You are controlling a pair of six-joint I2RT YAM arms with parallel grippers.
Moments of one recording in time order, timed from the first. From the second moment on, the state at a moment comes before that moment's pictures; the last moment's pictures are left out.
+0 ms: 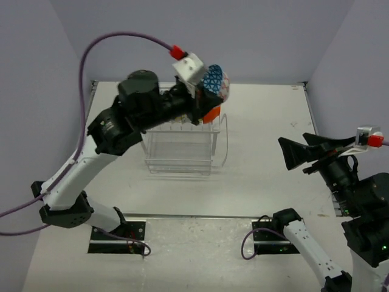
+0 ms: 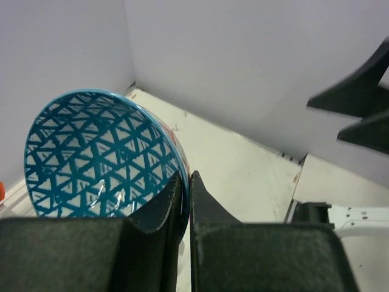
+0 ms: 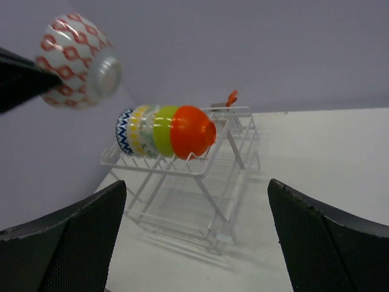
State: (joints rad) left arm -0.82 1.35 1.92 -0.55 0.21 -0.15; right arm 0.29 0.45 1.26 -0.75 -0.09 0.41
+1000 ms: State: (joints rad) left arm -1.46 1.79 1.99 -0.86 -0.16 0.51; right arm 0.31 0.80 1.27 -1.10 -0.15 0.25
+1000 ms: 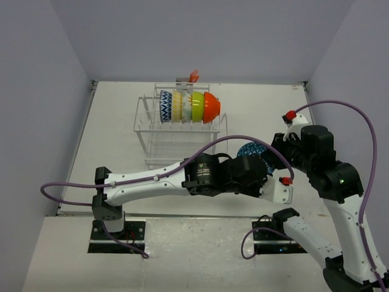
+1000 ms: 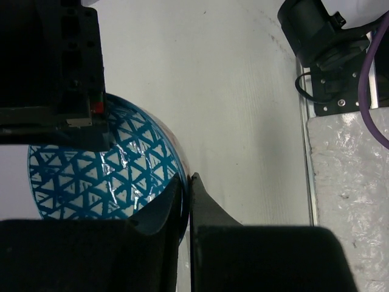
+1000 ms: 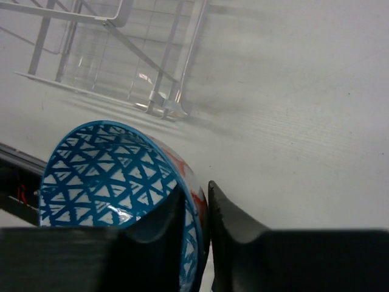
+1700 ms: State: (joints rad) left arm -1.22 1.45 1.98 -0.66 -0.78 0.09; right arm 0.01 1.29 1.20 -0.58 0.12 0.47
